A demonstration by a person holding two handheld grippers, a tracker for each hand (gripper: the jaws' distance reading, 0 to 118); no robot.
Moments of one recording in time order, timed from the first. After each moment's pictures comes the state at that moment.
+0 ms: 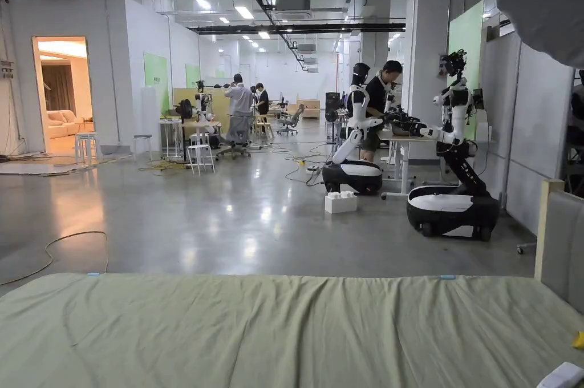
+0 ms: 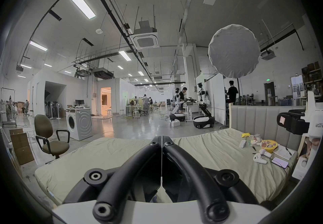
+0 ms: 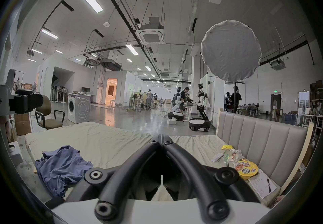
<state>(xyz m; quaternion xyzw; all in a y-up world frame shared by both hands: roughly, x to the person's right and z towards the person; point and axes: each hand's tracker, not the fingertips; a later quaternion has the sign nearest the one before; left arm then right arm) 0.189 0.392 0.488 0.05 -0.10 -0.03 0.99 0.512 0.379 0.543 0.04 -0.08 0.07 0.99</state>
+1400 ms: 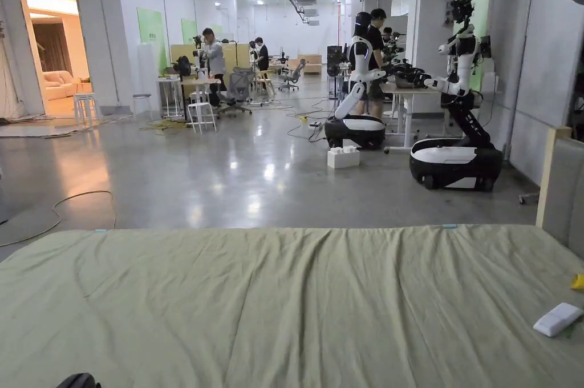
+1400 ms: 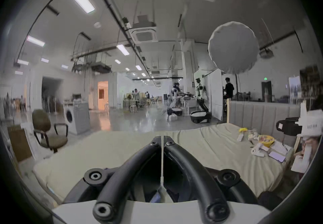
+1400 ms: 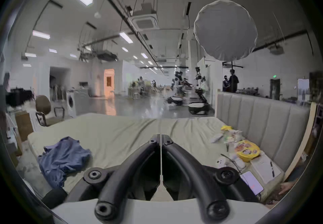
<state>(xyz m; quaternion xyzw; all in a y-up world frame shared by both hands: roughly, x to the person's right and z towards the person) 0.139 0.371 0.490 0.01 -0.14 0.00 0.99 0.563 0.334 0.552 -0.02 -0.07 0.01 1.00</state>
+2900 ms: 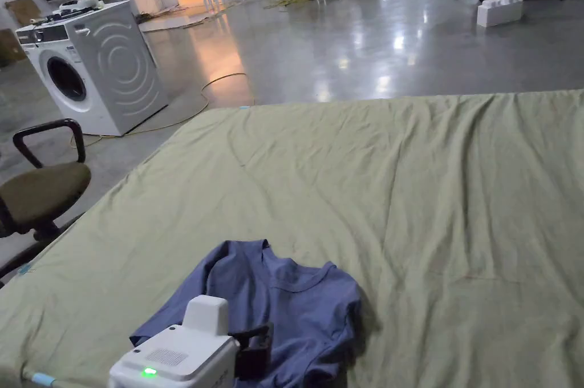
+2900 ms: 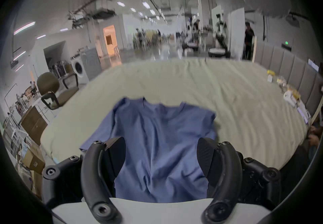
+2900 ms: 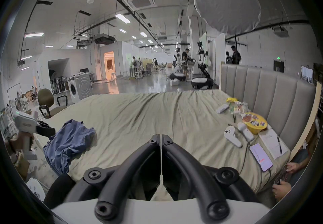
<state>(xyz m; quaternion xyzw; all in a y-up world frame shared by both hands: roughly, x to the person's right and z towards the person) 0.058 0.204 0.315 -0.33 -0.08 -0.09 0.94 0.549 0.285 0.527 -0.16 -0.07 -0.03 0.98</state>
